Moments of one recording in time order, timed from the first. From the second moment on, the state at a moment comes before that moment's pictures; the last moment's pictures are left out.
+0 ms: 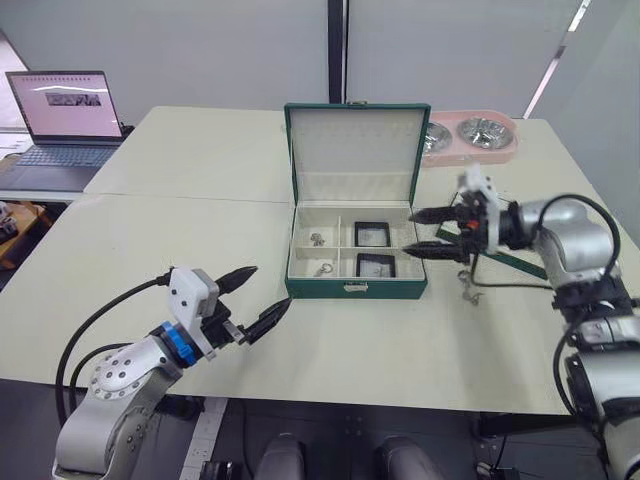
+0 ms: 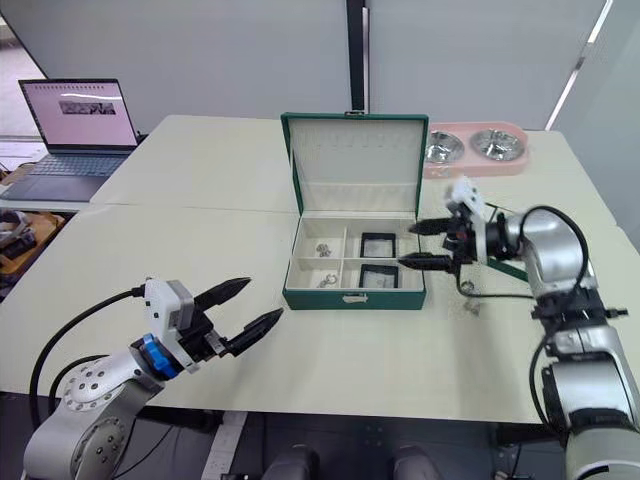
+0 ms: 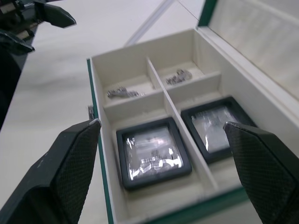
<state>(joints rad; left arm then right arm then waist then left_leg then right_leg) 0.10 0.56 0.21 -0.44 -0.54 0.35 -0.70 -0.70 -0.68 -0.02 0.31 0.30 0.48 1.34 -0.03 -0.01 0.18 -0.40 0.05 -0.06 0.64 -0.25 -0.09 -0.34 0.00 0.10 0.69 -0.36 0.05</state>
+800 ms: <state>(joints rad) 0.07 0.66 0.46 -0.05 -0.52 0.28 -0.78 -0.03 -0.70 -0.54 0.12 0.47 0.40 0.96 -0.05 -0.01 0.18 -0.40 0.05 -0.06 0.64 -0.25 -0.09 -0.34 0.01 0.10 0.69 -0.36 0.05</state>
